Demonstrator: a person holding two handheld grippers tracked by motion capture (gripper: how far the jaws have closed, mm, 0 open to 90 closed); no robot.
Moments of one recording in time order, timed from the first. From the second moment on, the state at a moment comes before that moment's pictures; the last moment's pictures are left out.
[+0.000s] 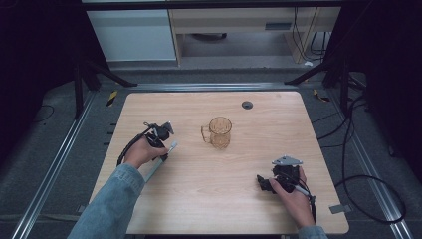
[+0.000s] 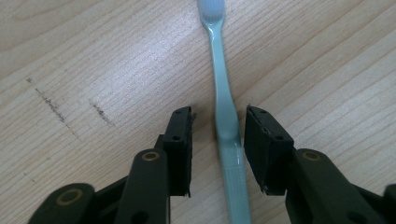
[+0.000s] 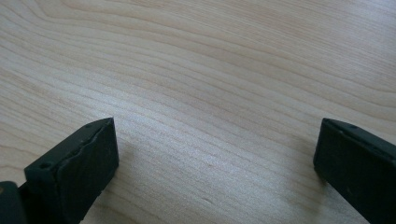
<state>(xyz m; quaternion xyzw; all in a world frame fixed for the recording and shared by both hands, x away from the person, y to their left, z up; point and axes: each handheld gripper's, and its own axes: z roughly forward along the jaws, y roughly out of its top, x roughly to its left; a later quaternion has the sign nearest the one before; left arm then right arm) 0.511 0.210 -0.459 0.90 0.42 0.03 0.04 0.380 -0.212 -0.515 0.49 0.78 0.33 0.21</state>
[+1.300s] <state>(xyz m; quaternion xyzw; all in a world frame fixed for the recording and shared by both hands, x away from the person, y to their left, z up) 0.514 0.205 -0.463 0.90 0.42 0.02 0.04 0.380 -0.212 -0.515 0.49 0.78 0.33 0.21</state>
